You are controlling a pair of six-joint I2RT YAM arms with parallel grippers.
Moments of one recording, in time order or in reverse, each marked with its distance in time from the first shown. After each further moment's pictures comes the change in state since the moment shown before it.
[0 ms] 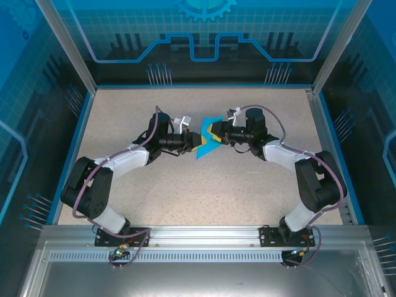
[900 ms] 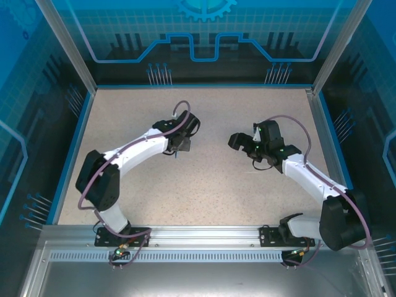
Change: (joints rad) left arm -0.209 0.166 0.457 -1.040 -1.267 0.452; right arm -0.046 -0.362 -0.111 -0.658 0.539 -0.349
